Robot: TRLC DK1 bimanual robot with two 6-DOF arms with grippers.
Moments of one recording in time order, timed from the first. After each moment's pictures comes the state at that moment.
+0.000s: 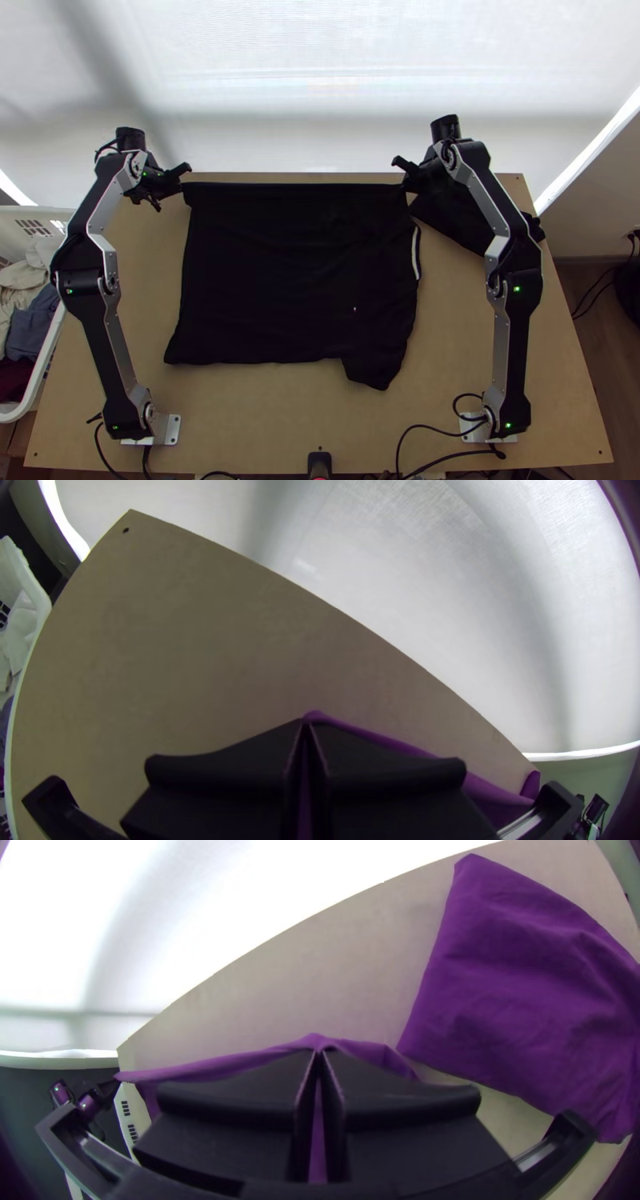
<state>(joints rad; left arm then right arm) 0.14 2.28 2.10 -0.79 0.16 -0.41 0.17 2.33 2.25 -0.96 -0.25 0.60</state>
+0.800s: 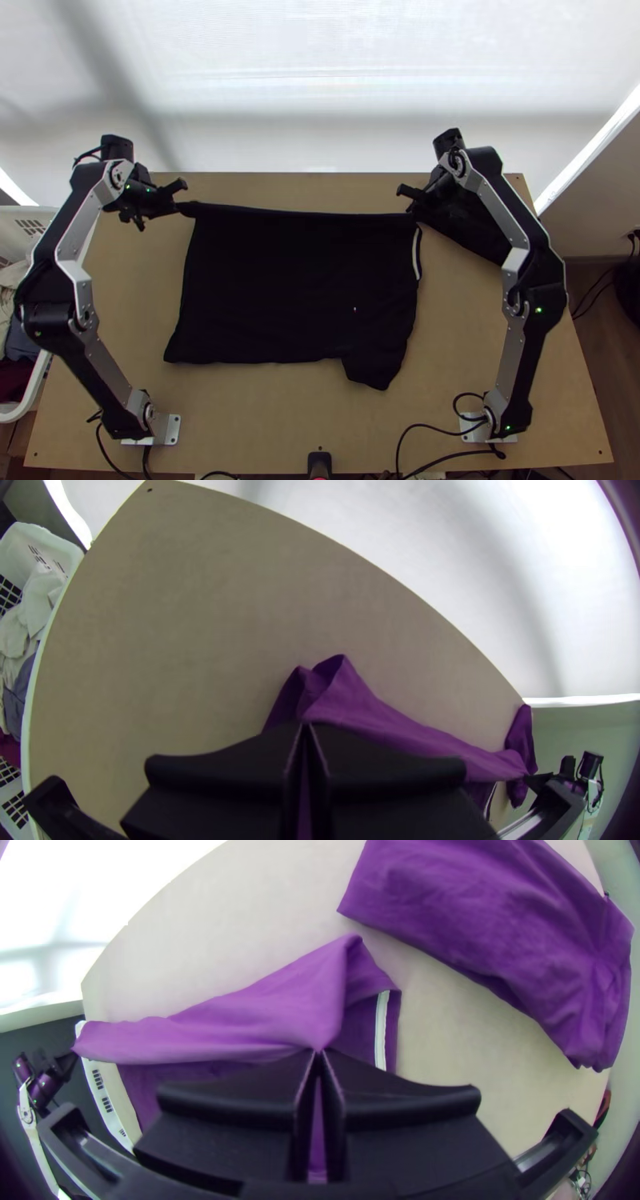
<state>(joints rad) 0.13 1.93 1.73 -0.89 0.24 -0.33 0.19 2.11 1.99 -1.18 -0.22 0.47</state>
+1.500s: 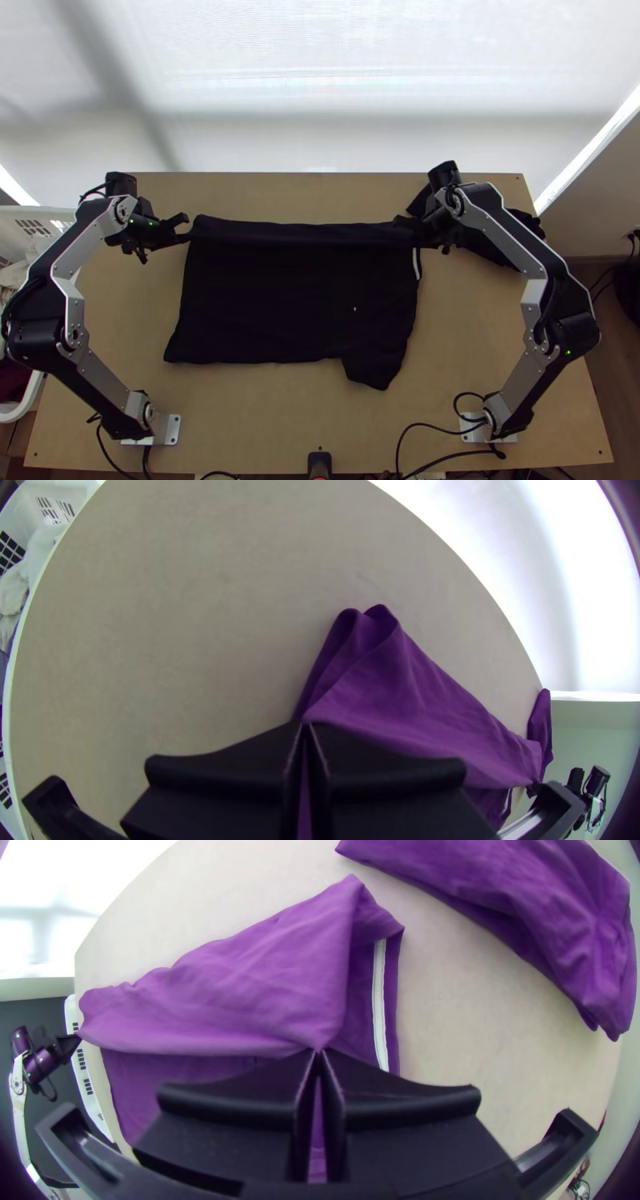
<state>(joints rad) 0.16 1.82 1.39 -0.73 0.24 -0.31 0.26 1.86 1.52 -0.92 -0.18 0.47</state>
